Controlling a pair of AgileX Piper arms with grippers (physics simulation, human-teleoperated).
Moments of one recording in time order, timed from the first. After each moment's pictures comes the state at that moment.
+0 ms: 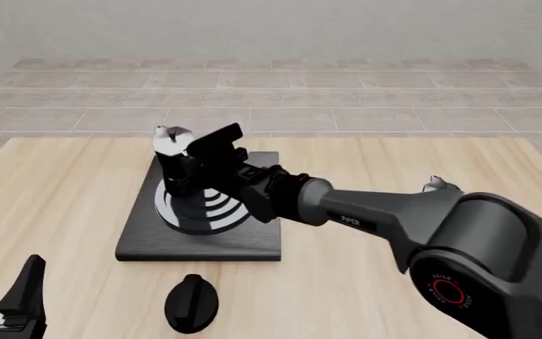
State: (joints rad) left arm 0.06 0.00 -0.02 0.00 -0.02; right arm 0.80 2.16 -1.58 -0.19 0.05
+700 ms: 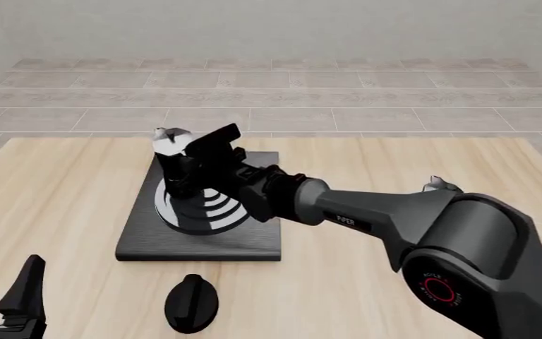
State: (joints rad) left arm 0.06 0.00 -0.02 0.01 -0.03; right arm 0.80 2.18 -1.61 -0.19 0.06
